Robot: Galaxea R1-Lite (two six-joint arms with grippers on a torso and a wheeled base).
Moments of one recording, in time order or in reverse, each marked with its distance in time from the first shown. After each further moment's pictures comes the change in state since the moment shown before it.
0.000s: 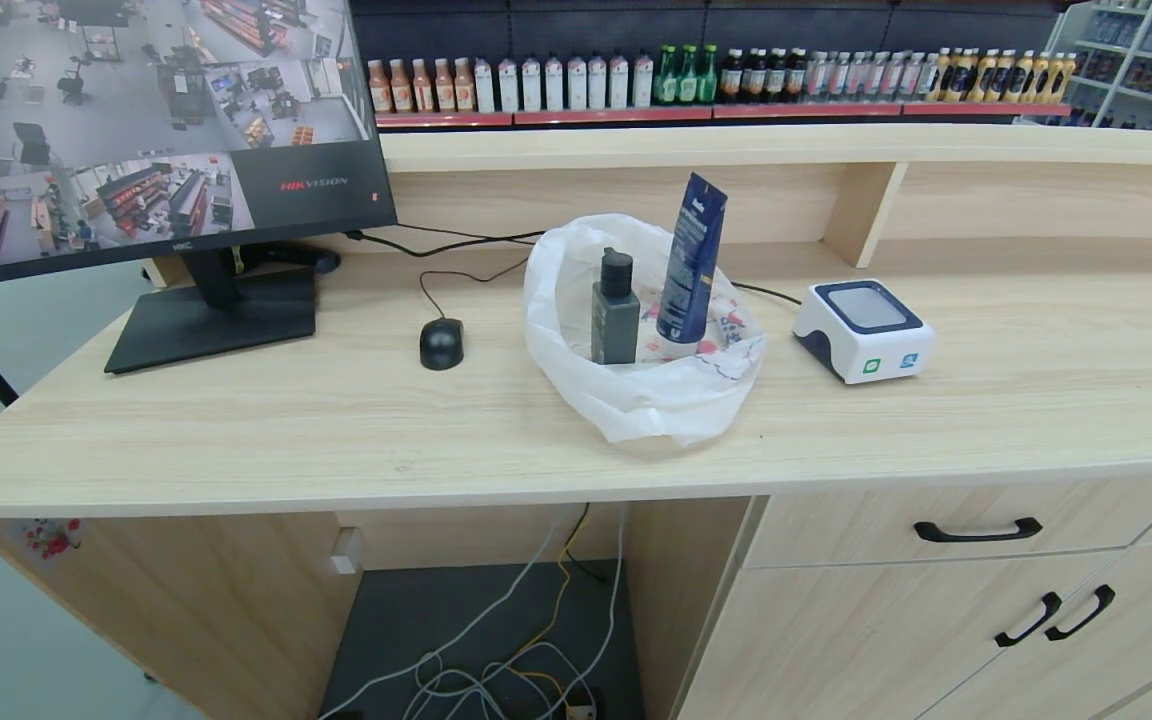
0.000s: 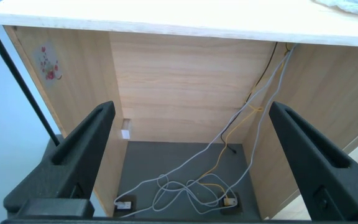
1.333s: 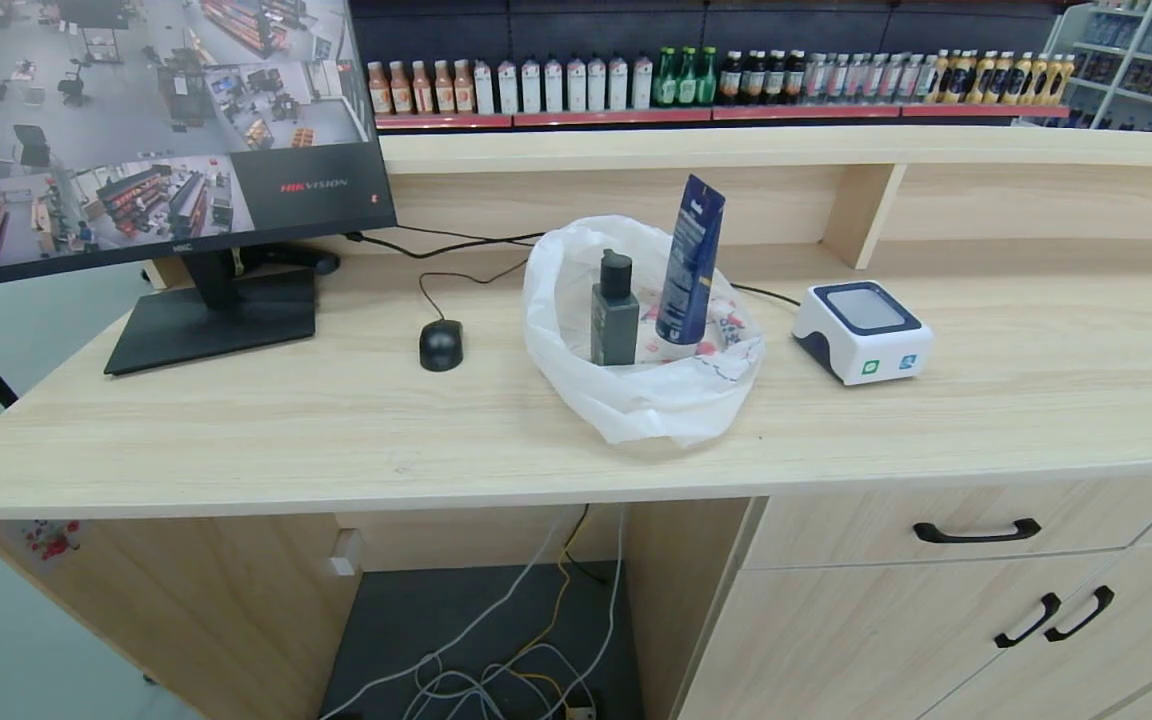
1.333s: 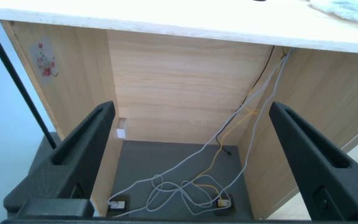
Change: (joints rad) left arm 0.000 0.000 0.000 -0.003 0.000 -0.030; right arm -0.019 -0.160 0.009 0.041 0.251 -0.007
